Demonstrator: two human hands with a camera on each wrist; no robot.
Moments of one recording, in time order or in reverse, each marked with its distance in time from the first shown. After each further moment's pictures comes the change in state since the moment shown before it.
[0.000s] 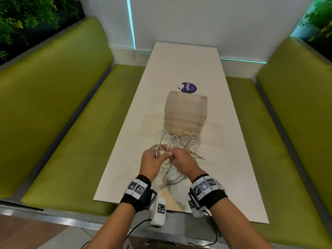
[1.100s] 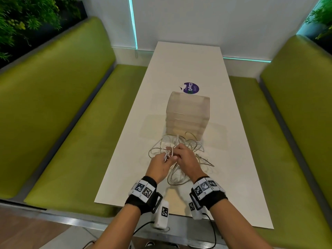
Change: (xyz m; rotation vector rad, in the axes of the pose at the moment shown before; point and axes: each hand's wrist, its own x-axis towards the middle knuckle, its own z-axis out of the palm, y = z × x) left_hand 0.015 -0.020 0.012 0.390 -0.164 0.007; right_hand 0.013 0.031 0.013 0.144 0.204 -0.093
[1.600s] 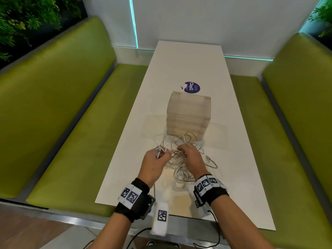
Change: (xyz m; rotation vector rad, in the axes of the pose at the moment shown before) left_hand -0.027 0.040 -0.027 -0.340 0.117 0.021; right_hand 0.007 0.033 -0.001 -0.224 0.042 0.088
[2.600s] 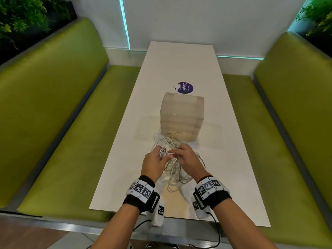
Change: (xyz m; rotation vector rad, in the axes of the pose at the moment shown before) left_hand 0.032 -0.037 0.016 0.401 0.027 0.128; right_hand -0.006 -0.008 -0.018 0.172 -0.051 -0.102
